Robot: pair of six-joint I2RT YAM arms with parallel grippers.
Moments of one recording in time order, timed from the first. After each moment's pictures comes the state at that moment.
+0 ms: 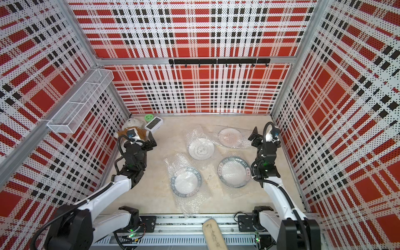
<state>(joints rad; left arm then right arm) -0.24 1.08 0.58 0.42 -0.53 -0.22 0.01 0.99 0.58 0.41 0.31 0.31</state>
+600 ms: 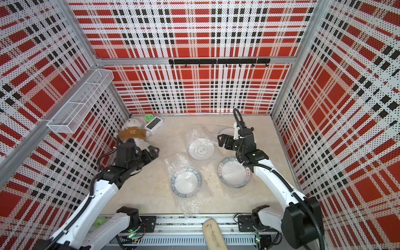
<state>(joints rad) -0.26 0.93 0.74 -0.54 0.06 -0.74 0.36 1.23 0.90 -0.20 -0.14 0.50</state>
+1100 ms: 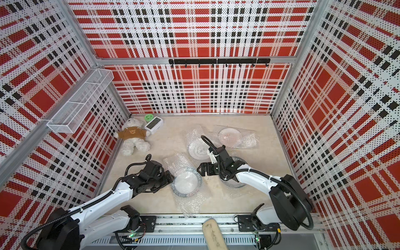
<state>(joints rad) -0.54 1.03 0.46 -0.46 0.07 -1.00 0.68 1.41 0.72 -0.14 -0.33 0.56</state>
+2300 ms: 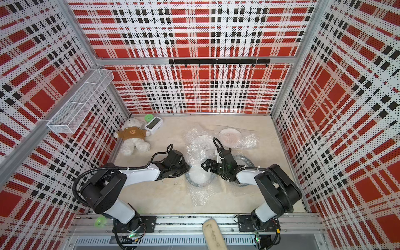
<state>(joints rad) -0.64 1.62 0.71 0.00 0.09 -1.06 0.56 1.56 0.56 0.27 -0.36 0.80</state>
